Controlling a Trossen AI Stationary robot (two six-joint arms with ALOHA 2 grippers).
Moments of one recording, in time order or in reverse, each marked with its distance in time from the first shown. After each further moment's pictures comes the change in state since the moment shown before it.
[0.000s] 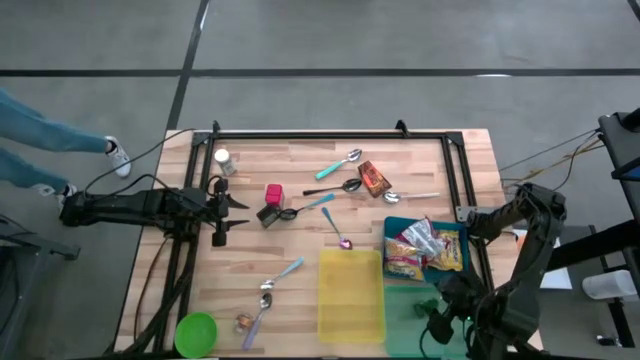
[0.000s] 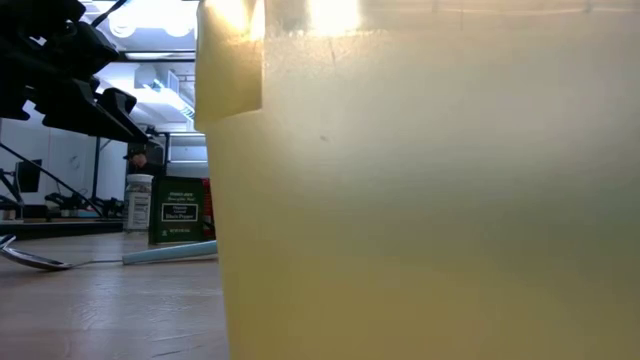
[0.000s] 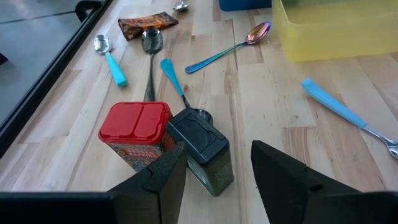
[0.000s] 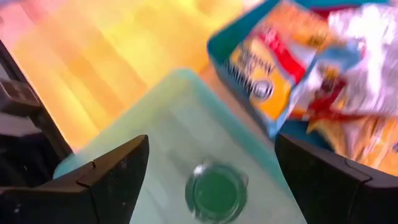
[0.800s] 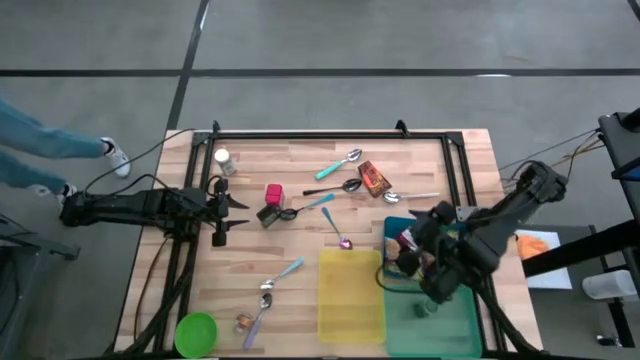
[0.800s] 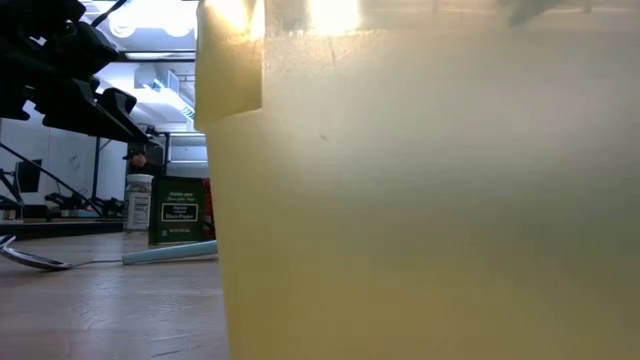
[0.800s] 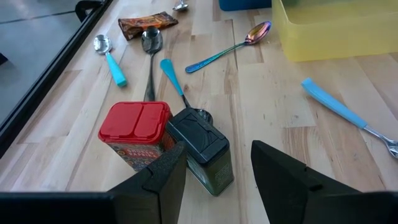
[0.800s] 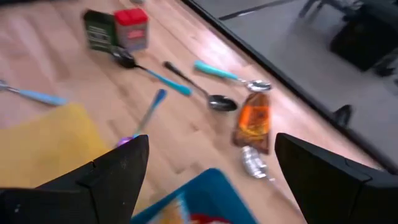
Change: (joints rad) left arm 0.000 0.001 0.000 0.000 0.000 0.000; right arm -0.447 -0.195 -0.033 -0.082 0.349 -0.648
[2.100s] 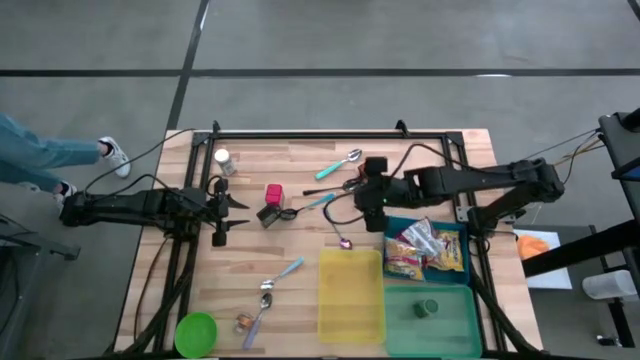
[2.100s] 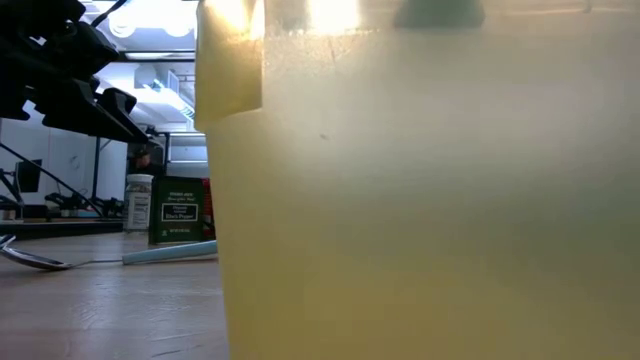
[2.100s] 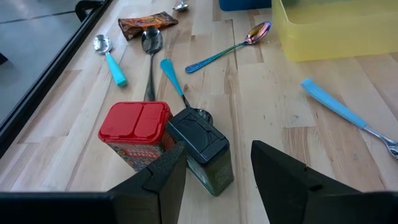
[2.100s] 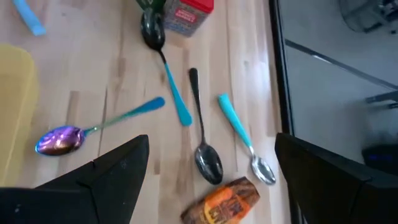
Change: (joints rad) left arm 0.000 0.000 0.000 0.000 0.000 0.000; right arm -0.656 0.005 -0.034 0.694 -0.579 -1.553
